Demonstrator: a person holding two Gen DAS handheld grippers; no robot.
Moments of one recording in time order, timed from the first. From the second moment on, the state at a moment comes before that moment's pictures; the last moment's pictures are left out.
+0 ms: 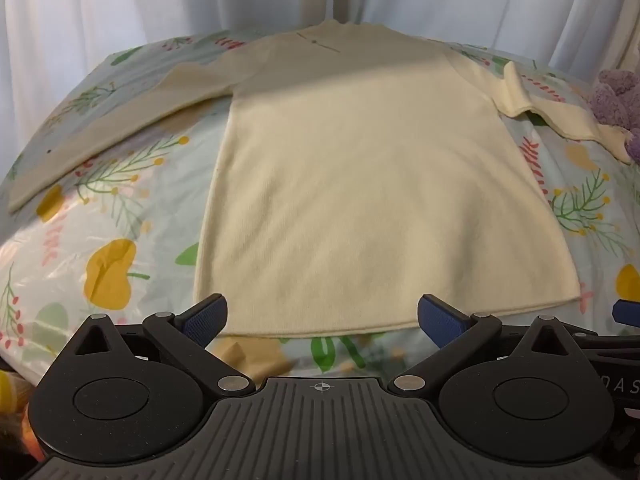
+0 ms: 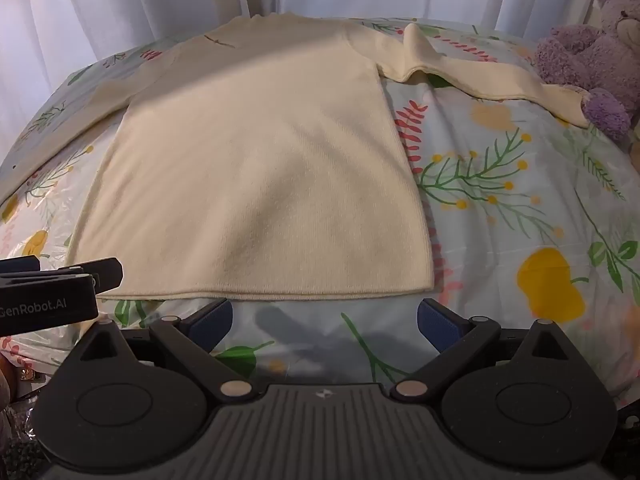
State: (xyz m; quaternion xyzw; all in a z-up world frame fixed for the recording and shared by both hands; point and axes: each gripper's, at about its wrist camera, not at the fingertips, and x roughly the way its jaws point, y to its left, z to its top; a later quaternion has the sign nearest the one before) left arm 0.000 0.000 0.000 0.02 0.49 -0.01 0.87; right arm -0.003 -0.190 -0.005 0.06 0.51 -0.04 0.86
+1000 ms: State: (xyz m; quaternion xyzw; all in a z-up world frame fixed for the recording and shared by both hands) left arm 0.009 0.004 -0.010 0.01 0.51 -0.01 0.86; right arm 0.008 -0.190 -0.012 0.05 0.51 -0.04 0.86
